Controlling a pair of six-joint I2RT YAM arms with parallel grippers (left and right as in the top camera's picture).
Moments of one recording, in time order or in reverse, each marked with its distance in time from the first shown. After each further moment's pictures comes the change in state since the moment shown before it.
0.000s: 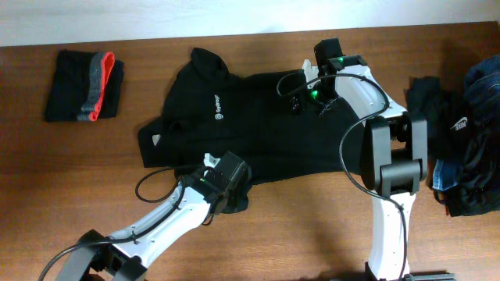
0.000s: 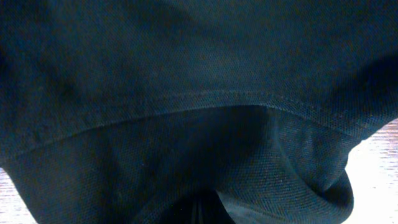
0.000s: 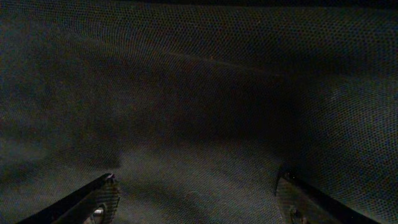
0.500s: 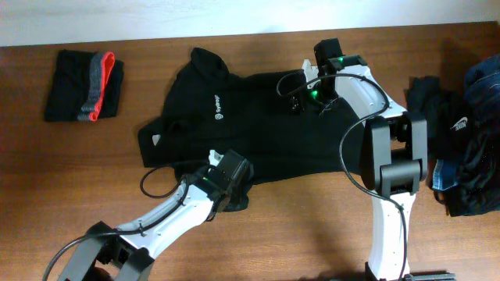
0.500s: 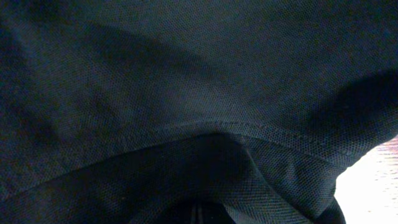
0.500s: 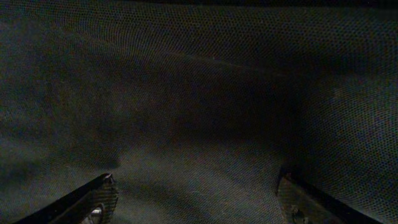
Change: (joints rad) left arm 0.000 0.042 -0.001 0.090 -0.007 0.066; right arm 0.000 0.000 0.000 0.000 -0.001 0.000
